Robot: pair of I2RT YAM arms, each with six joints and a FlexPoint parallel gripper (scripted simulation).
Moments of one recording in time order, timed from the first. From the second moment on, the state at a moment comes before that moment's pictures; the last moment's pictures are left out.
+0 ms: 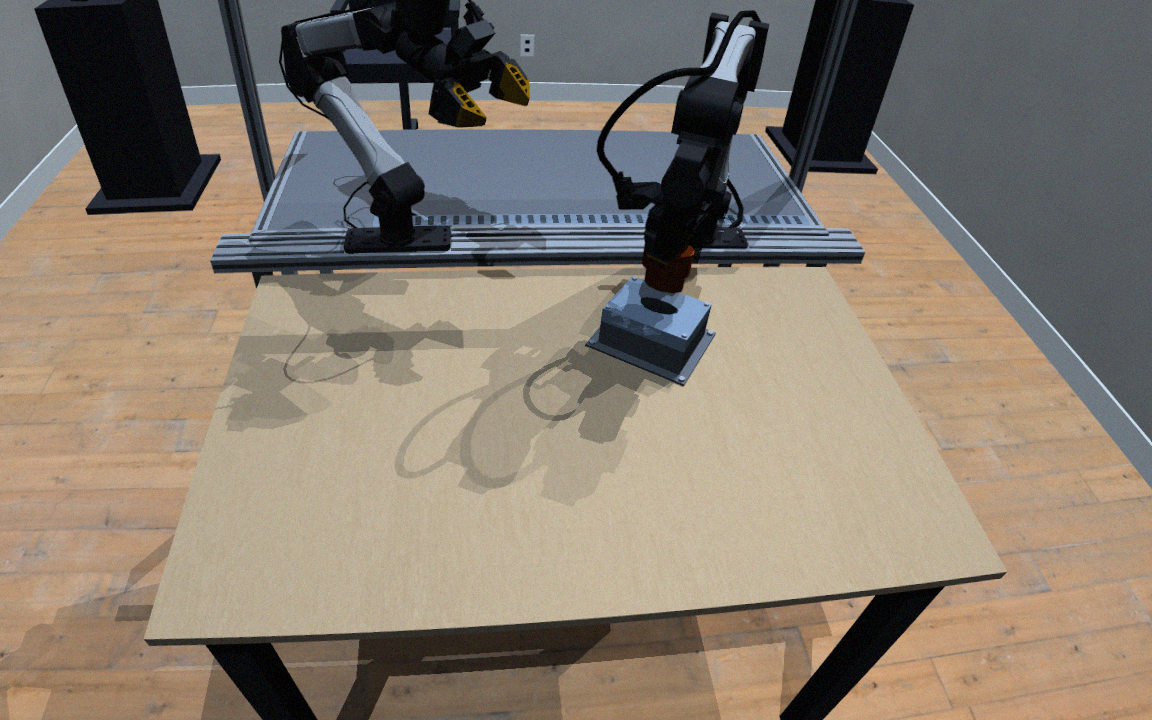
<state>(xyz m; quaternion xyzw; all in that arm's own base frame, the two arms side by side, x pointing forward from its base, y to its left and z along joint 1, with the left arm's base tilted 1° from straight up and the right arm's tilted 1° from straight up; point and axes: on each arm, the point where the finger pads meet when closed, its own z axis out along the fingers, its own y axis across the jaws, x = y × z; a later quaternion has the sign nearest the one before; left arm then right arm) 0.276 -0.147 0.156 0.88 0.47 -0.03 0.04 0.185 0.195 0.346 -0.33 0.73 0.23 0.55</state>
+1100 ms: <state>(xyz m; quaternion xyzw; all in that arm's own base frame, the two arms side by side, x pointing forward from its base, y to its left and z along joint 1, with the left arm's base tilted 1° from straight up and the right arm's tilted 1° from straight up) 0.279 -0.148 0.126 0.88 0.47 -0.03 0.05 0.121 0.202 0.329 -0.40 0.71 0.28 0.50</state>
